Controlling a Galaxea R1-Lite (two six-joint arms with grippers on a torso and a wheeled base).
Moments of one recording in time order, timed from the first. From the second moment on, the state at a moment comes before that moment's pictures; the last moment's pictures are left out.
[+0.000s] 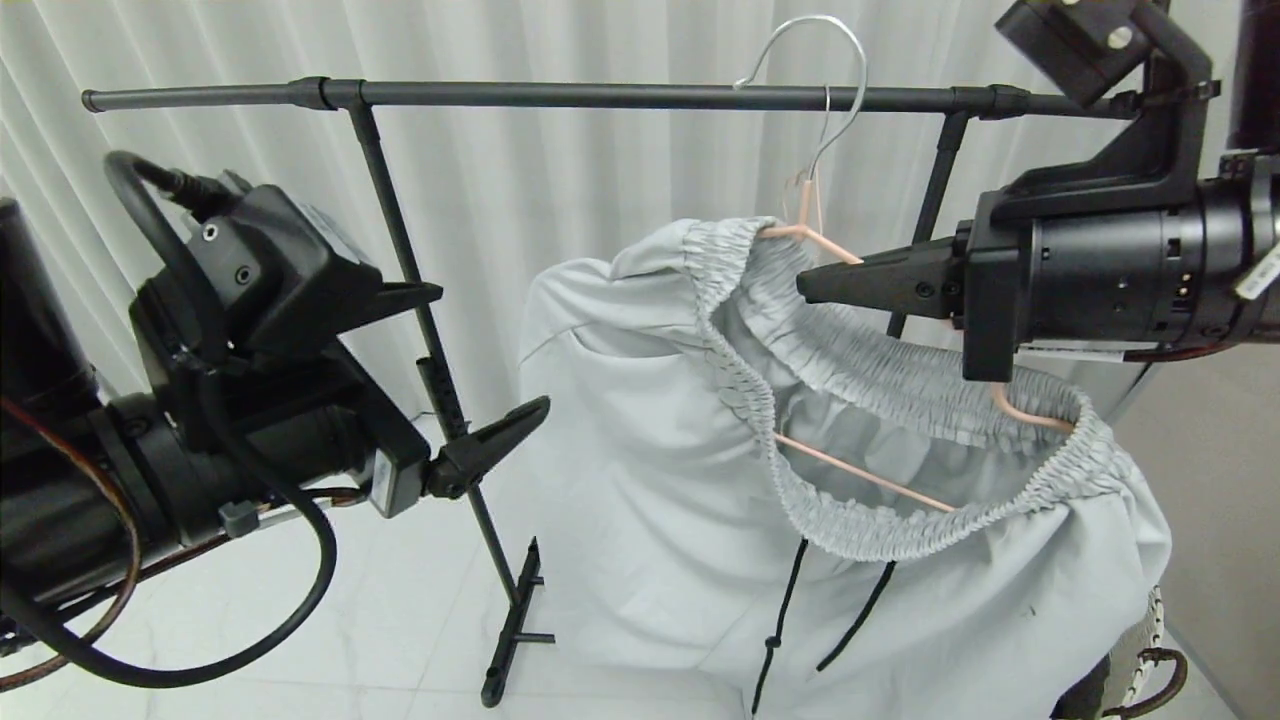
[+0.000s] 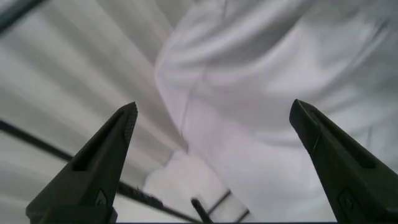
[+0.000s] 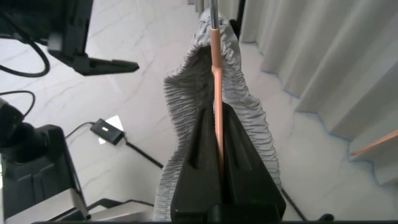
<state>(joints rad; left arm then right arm) -0.51 1.28 -0.72 -0.44 -0.09 0.55 0.78 1.50 -1.39 0.10 0.34 -0.06</state>
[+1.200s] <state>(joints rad) -0.21 1.57 -0.72 -0.62 -0.32 0.44 0.83 1.44 -1.42 0.11 0.40 -0.11</state>
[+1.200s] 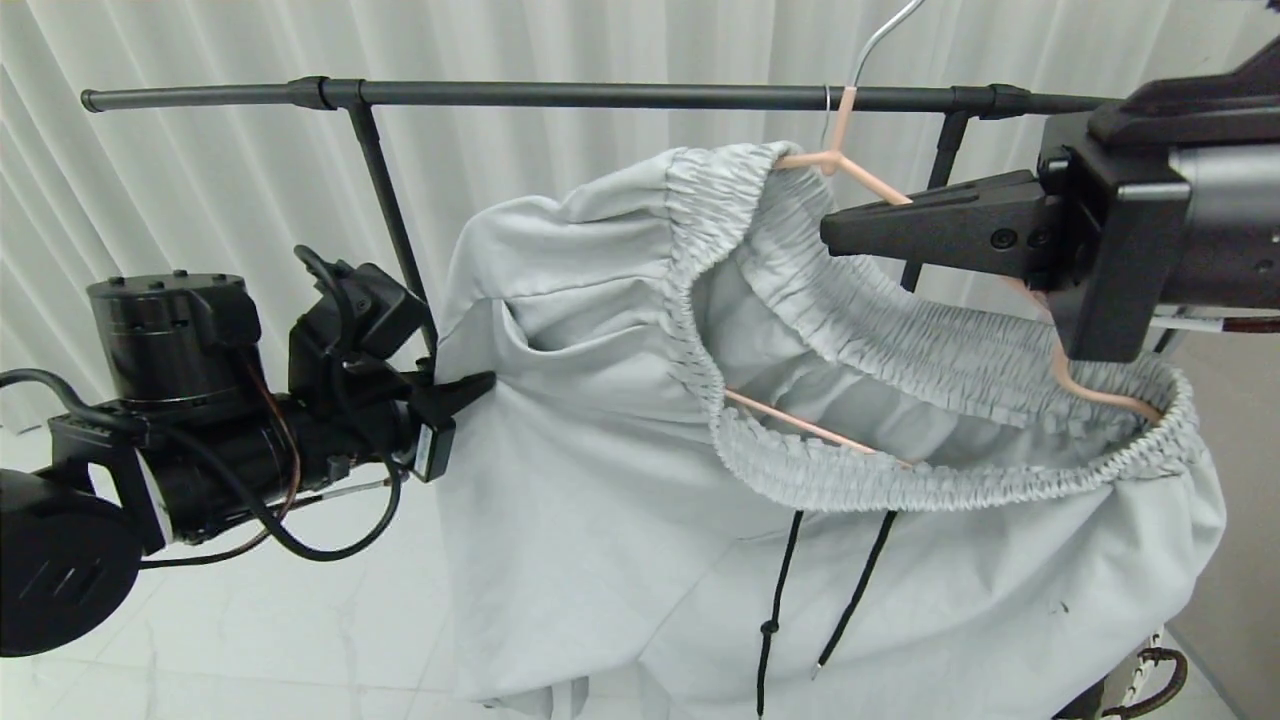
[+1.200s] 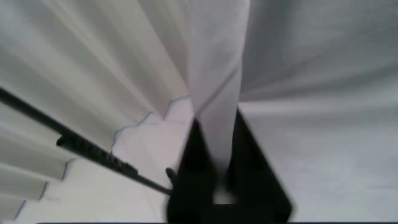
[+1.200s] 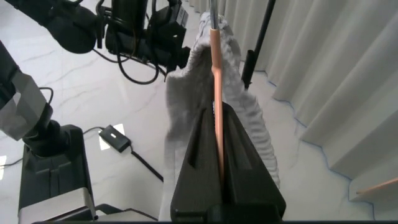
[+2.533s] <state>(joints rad) -0.07 1.33 -0.52 -0.57 -0.31 0.46 0.82 1.47 -1.47 0.16 0.26 -0.06</state>
